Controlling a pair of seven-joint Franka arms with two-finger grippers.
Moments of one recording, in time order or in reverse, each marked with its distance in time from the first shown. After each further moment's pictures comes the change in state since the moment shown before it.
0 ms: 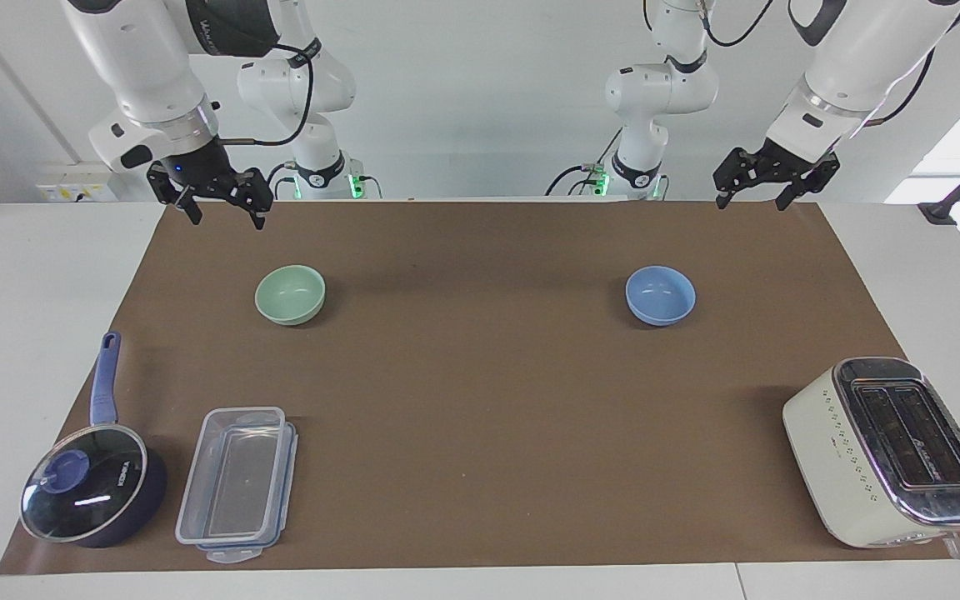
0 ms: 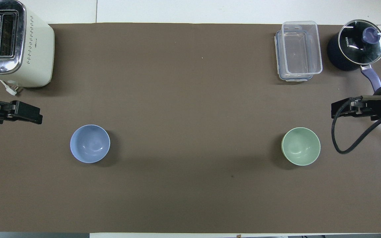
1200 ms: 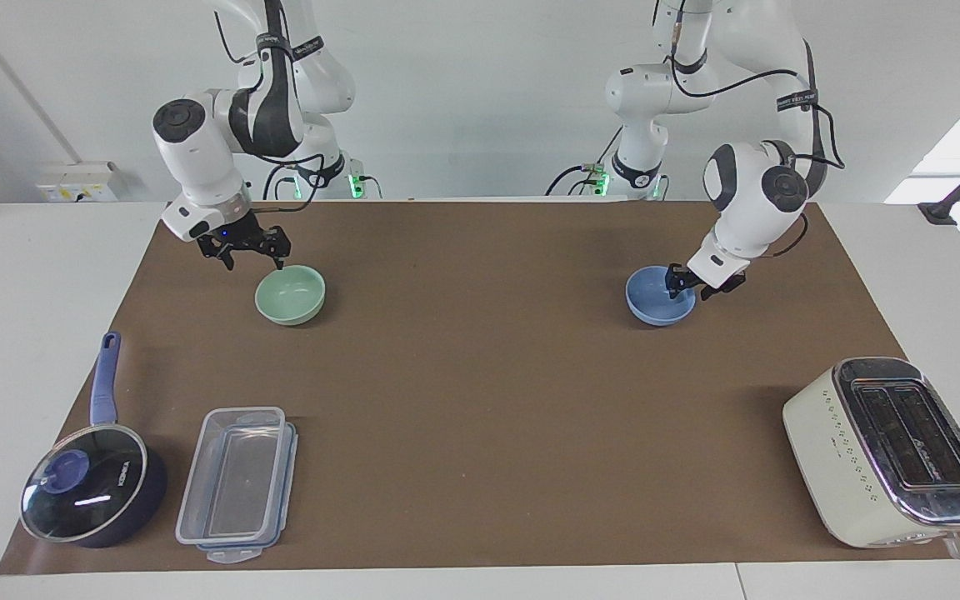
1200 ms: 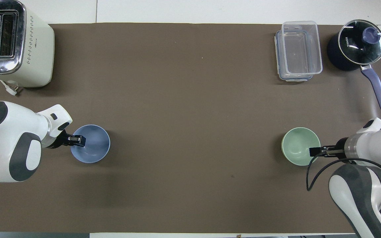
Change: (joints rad) left arm 0.025 0.045 0.007 -0.640 0.000 0.648 0.107; right arm -0.108 -0.138 -0.008 -0.694 0.006 0.552 -0.193
